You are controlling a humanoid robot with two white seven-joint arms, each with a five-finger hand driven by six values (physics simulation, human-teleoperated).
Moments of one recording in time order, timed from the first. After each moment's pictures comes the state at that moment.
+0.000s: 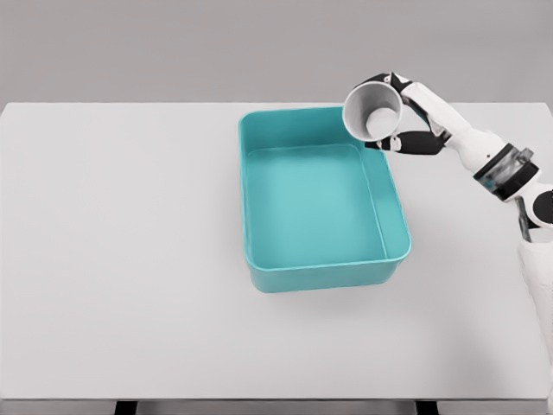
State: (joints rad) left arm 0.06 0.00 -0.10 -0.12 0.11 0.11 -0.10; right arm -0.43 -0.36 0.10 -1.42 0.00 -0.32 0.61
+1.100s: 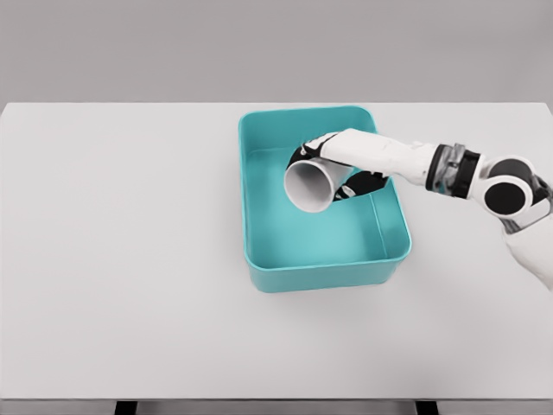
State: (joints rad) left arm 0.06 0.00 -0.10 -0.12 0.11 0.11 -0.10; right arm -0.62 -0.59 0.59 -1.58 0.19 -0.32 0.61
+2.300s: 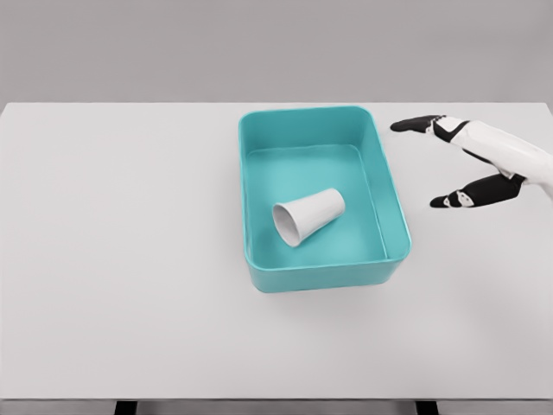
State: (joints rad) left arm 0.06 0.00 -0.10 -0.12 0.11 0.11 -0.10; right arm -0.26 -0.85 0.15 -1.75 -0.17 -0.41 0.61
